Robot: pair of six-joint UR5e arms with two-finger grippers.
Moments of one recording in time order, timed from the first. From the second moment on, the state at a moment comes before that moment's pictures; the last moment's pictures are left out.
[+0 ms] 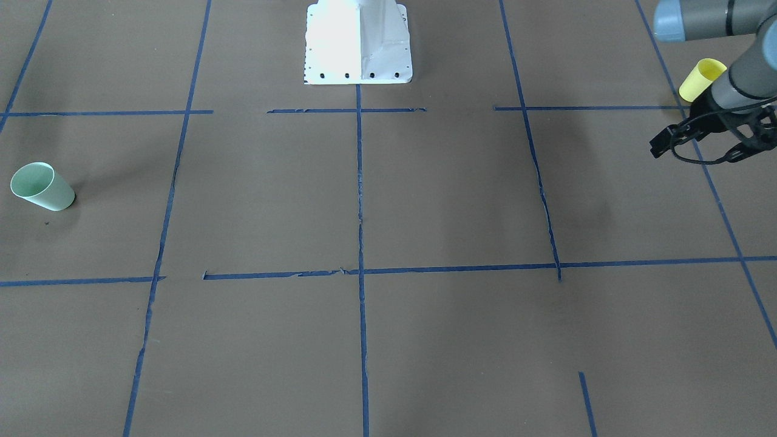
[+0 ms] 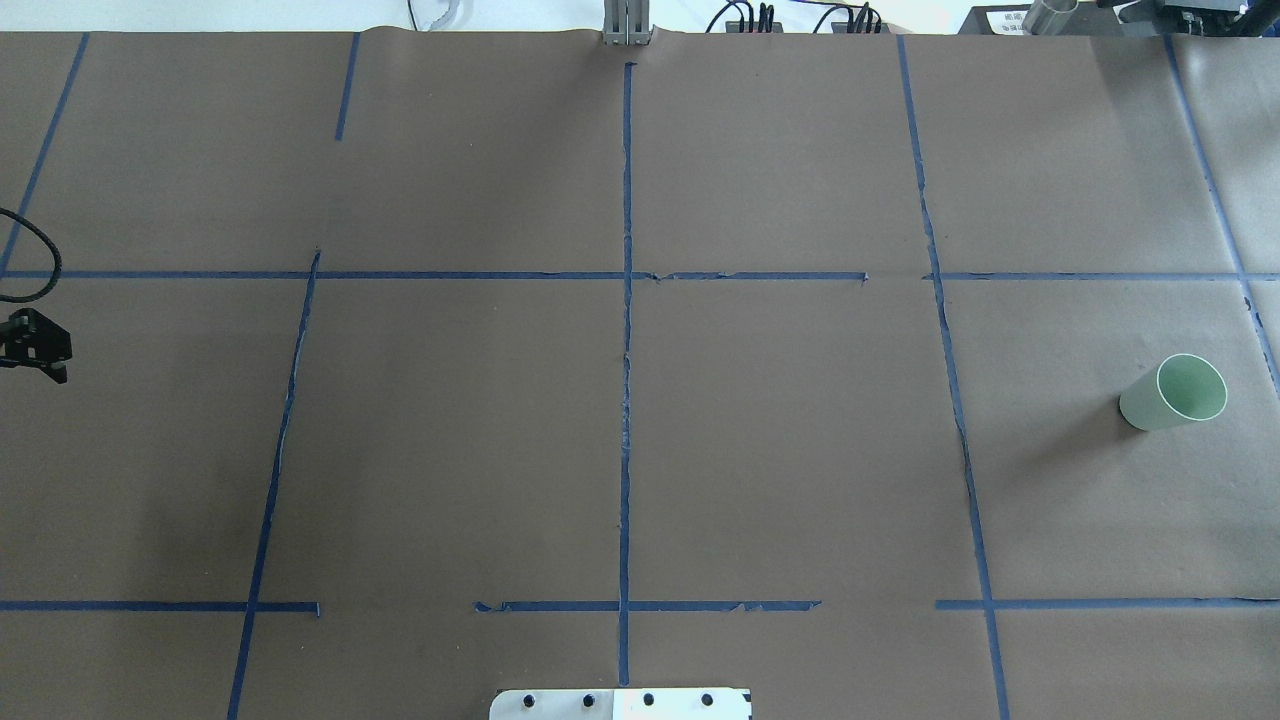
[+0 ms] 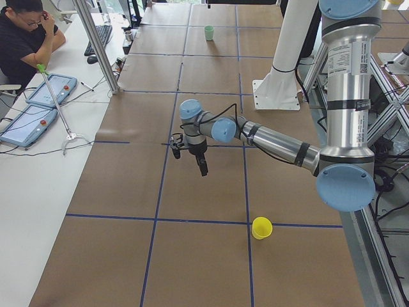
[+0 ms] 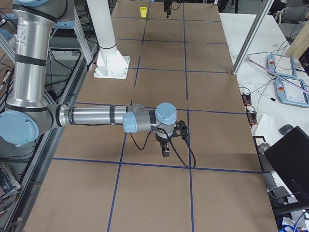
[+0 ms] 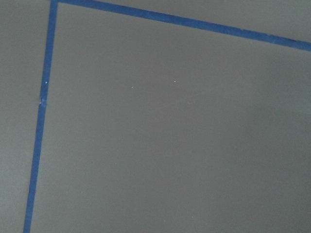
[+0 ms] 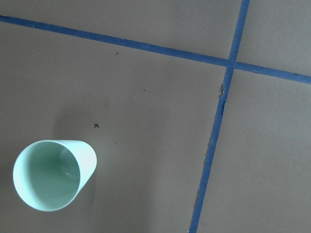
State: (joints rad) left arm -0.97 -1.49 -1.96 -1.53 -2.09 -1.08; right arm 1.45 -1.74 1.79 -1.48 2.38 -0.03
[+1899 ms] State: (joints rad) left arm -0.49 -1.48 -1.75 -0.86 -1.65 -2.69; right arm 1.40 -1.78 1.79 -1.48 2.37 -0.03
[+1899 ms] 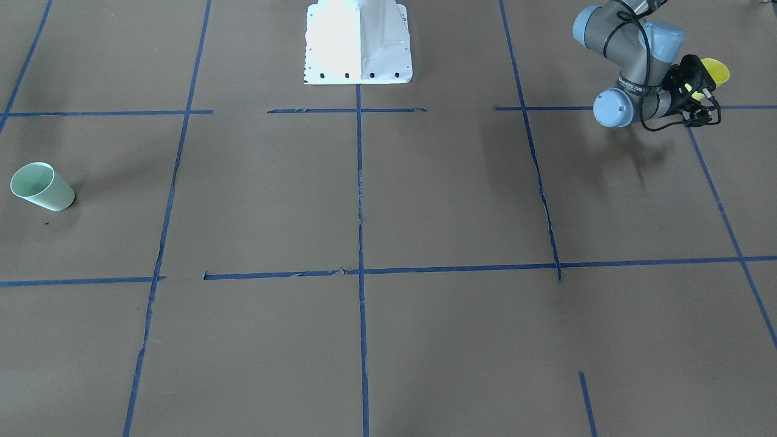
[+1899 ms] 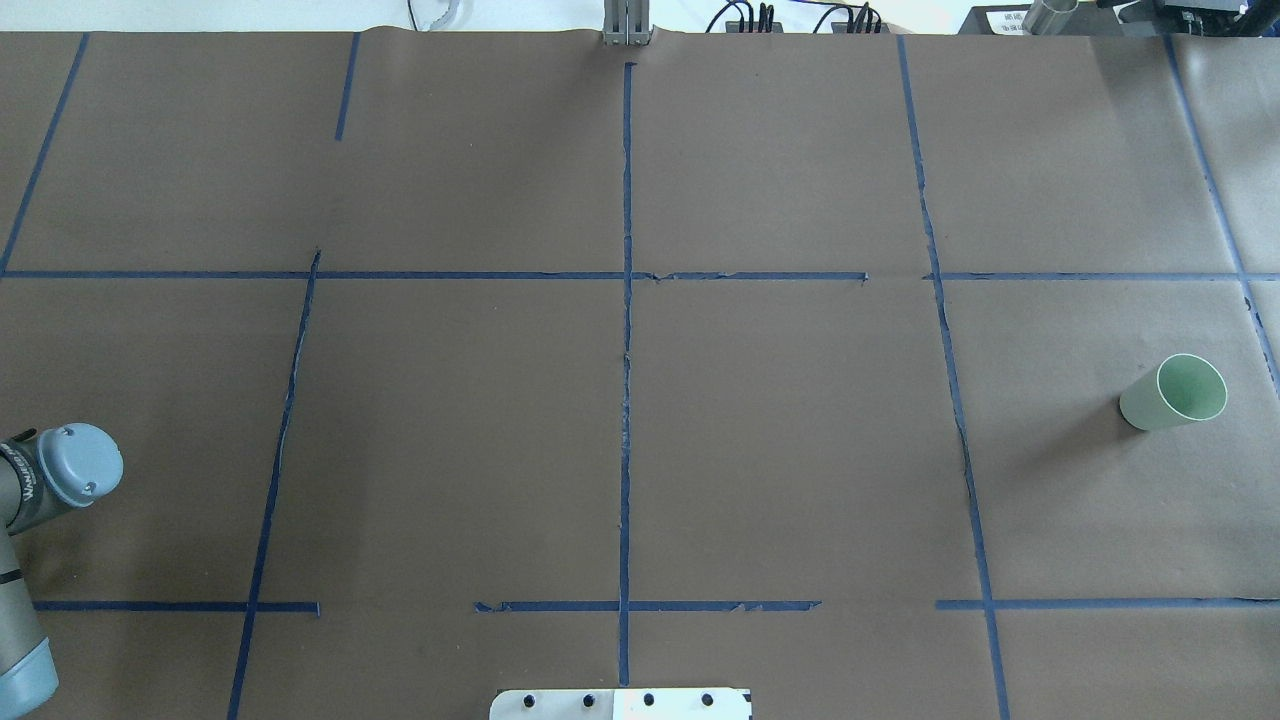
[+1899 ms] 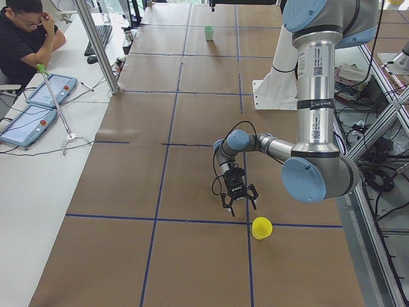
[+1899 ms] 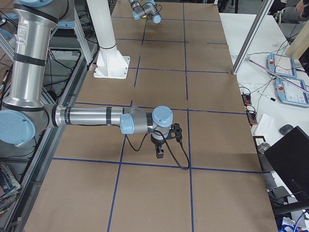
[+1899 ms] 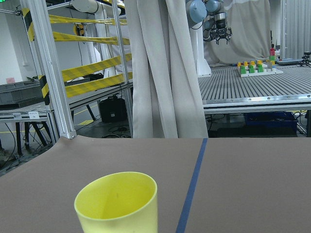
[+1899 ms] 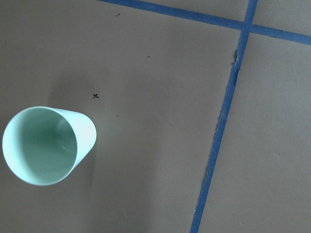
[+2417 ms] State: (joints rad) left arm -0.45 -1.48 -1.69 -0.88 -1.73 -2.71; right arm 1.39 -1.79 1.80 -1.48 2.38 -0.03
